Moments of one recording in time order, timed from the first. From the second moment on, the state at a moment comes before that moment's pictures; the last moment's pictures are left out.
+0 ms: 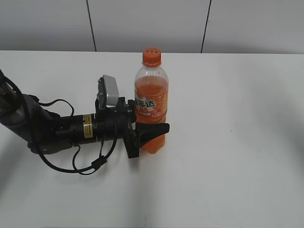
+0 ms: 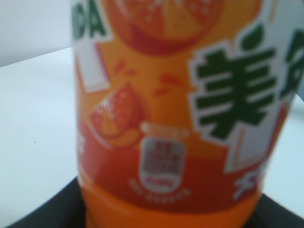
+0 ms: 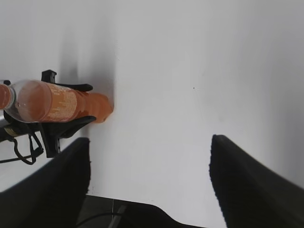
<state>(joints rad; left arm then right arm) -0.37 2.34 -0.99 1.05 -1.29 -0.36 0.02 1.28 -1.36 0.37 1.22 -0.02</state>
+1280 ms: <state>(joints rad) -0.37 2.34 -0.99 1.05 -1.29 -0.36 0.54 1.77 -1.74 0.31 1.22 0.26</state>
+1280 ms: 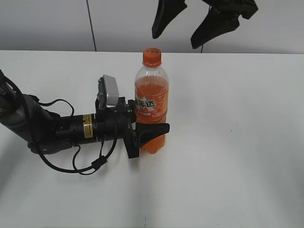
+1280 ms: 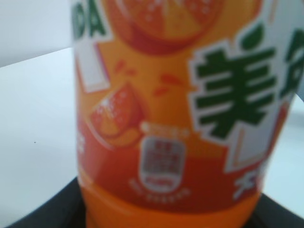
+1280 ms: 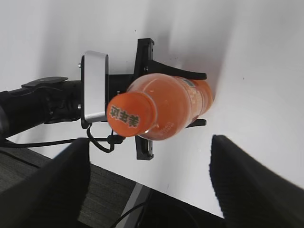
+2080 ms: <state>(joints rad) -0.37 2.34 -0.99 1.04 -1.29 -0.36 0.63 1.91 -1.84 0.25 1.22 0.27</state>
